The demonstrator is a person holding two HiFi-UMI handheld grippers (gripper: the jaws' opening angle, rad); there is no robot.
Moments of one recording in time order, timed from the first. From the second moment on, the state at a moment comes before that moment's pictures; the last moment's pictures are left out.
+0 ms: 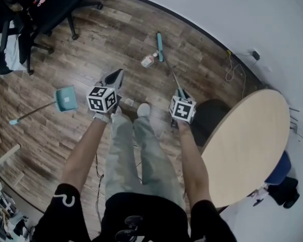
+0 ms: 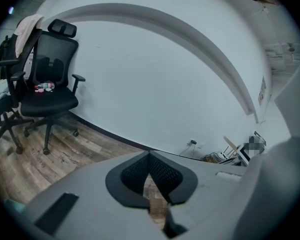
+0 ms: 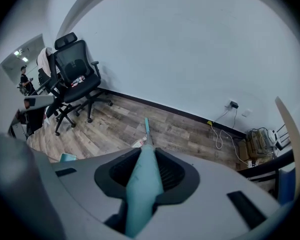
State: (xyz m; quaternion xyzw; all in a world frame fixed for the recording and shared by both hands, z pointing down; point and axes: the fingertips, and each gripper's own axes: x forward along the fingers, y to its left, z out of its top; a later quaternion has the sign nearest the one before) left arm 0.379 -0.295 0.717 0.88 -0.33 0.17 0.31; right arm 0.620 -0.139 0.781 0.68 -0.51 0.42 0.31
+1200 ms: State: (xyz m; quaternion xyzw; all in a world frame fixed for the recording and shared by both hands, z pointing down) left arm 0.277 -0.267 0.705 0.86 -0.38 0.15 0.30; right arm 0.538 -0.108 0.789 0.65 -0.55 0.40 0.35
